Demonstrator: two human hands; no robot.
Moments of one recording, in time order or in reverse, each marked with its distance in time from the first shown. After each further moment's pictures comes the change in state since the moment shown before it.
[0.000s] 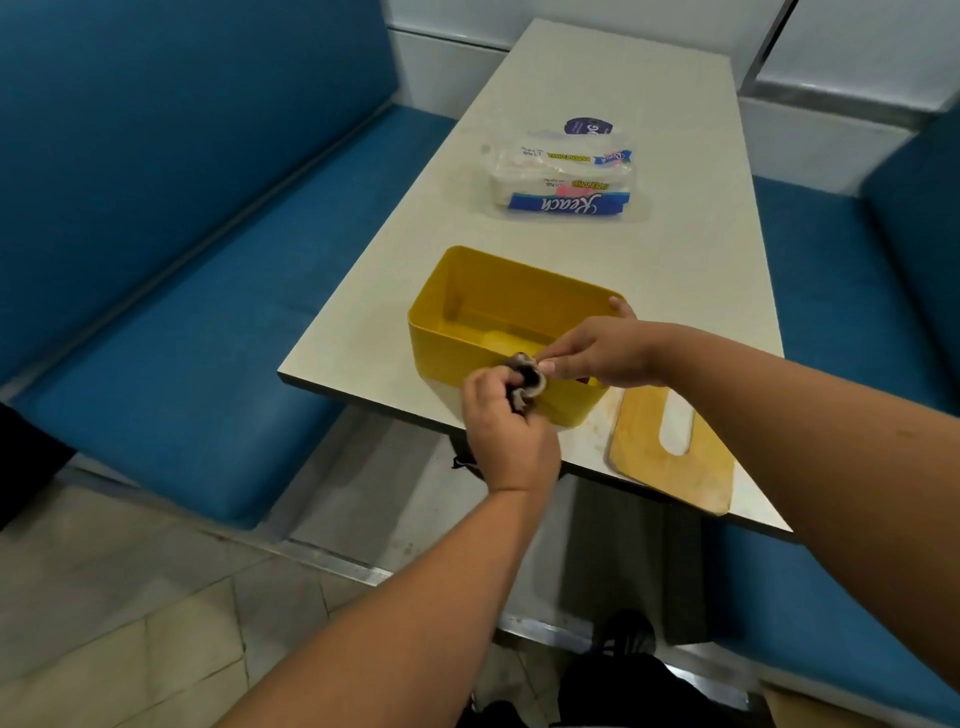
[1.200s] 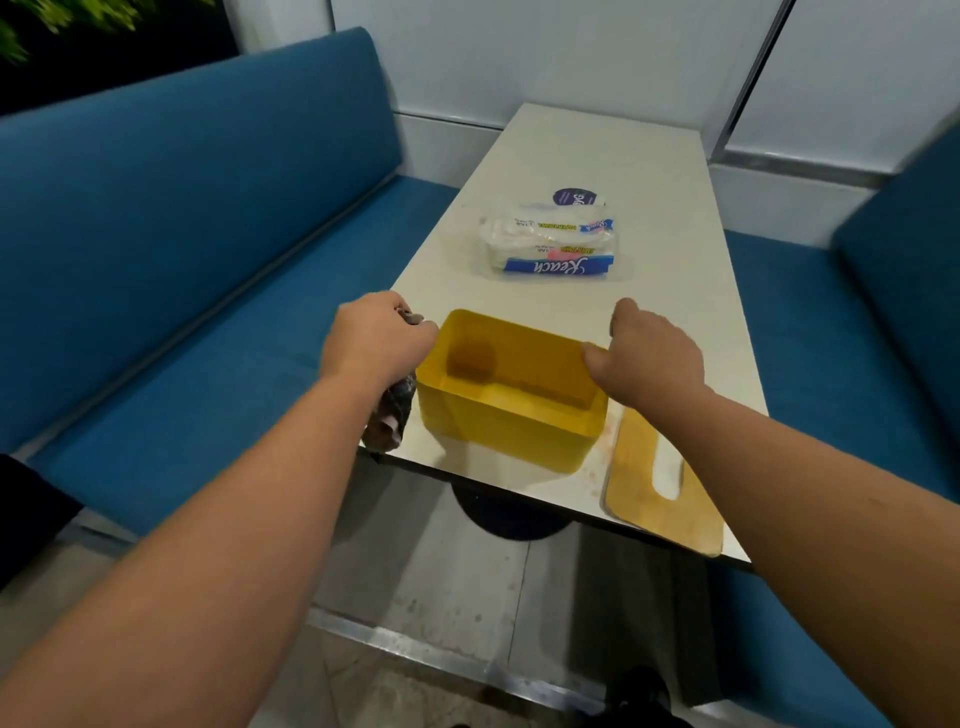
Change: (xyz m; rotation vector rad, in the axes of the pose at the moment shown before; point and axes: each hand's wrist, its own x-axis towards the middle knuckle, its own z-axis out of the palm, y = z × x) left_hand 0.171 0.063 -0.090 0.721 -0.294 -0.014; right_hand -0.021 -0.007 -0.018 -0.131 0.766 0.386
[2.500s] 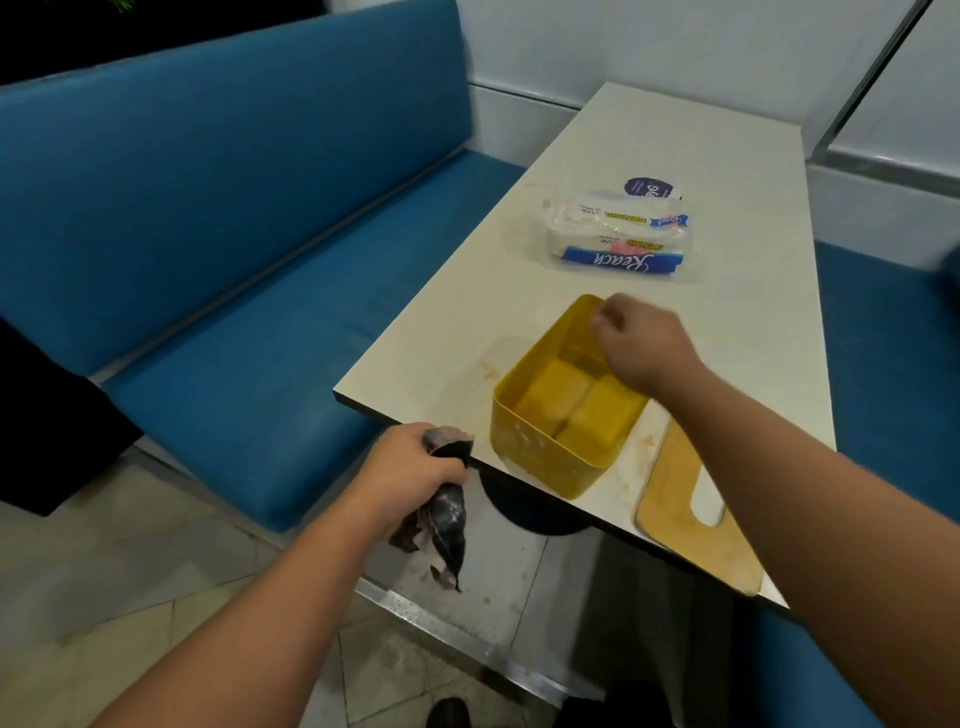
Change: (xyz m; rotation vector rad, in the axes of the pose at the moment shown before) left_hand -0.103 -0.065 0.038 -0.540 -0.443 -0.280; right_hand 0.034 -0.030 0.023 0.311 -0.141 -0.198
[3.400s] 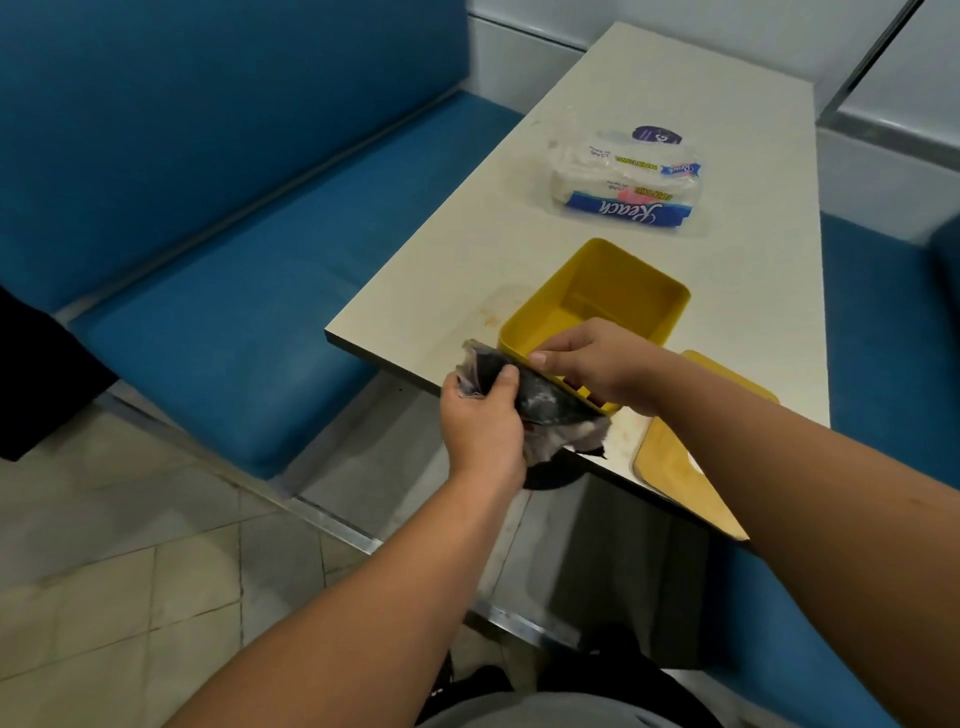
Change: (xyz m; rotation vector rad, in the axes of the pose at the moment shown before) left_hand 0.005 0.017 0.101 -1.006 0.430 0.007; right_hand -0.055 -0.023 0.026 0.313 -0.580 0.019
